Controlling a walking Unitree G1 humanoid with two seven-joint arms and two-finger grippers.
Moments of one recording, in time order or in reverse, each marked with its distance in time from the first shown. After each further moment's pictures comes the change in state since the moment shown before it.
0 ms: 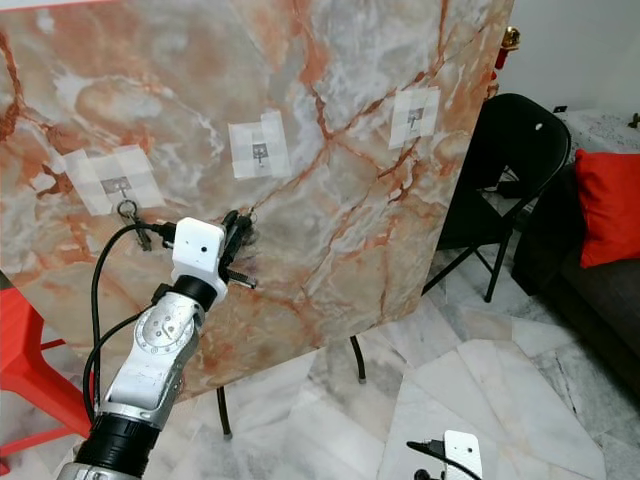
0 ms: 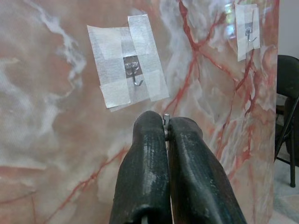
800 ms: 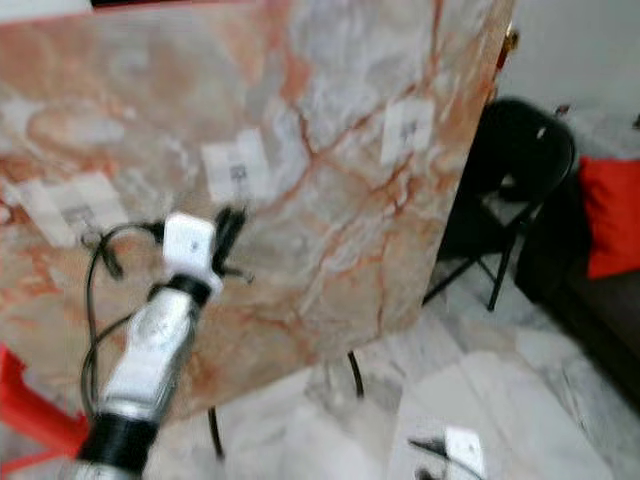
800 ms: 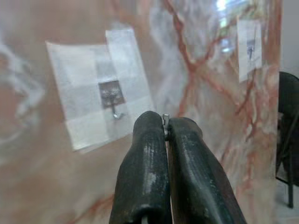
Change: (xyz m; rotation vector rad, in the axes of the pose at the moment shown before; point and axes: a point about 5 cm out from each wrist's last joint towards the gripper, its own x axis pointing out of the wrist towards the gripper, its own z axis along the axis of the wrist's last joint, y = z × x) left arm 0.002 -0.012 0.008 -0.047 -0.051 -0.048; right arm -0.002 -0.010 -0.002 -0.001 0.012 -0.026
